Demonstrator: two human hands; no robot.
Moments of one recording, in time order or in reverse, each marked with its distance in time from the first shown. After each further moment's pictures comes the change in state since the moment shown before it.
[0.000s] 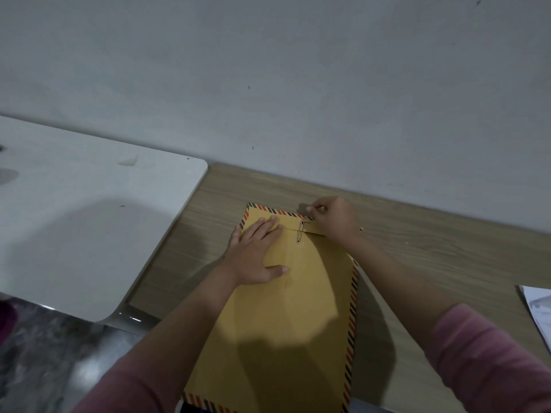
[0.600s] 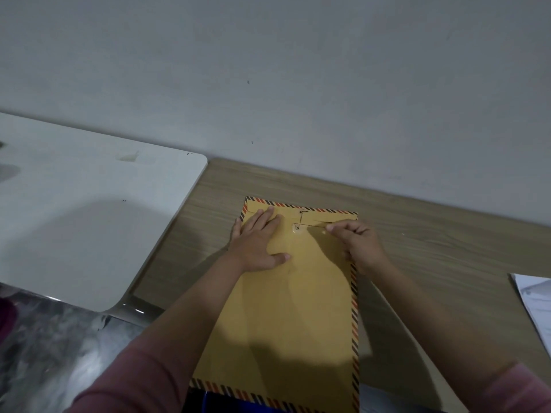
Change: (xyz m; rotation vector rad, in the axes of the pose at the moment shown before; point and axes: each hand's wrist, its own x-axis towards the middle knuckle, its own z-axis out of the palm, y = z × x) left_hand 0.006 0.009 -0.001 -0.038 -0.022 -0.097; right_hand -0.074 0.024 -0.027 0.775 -0.118 0.318
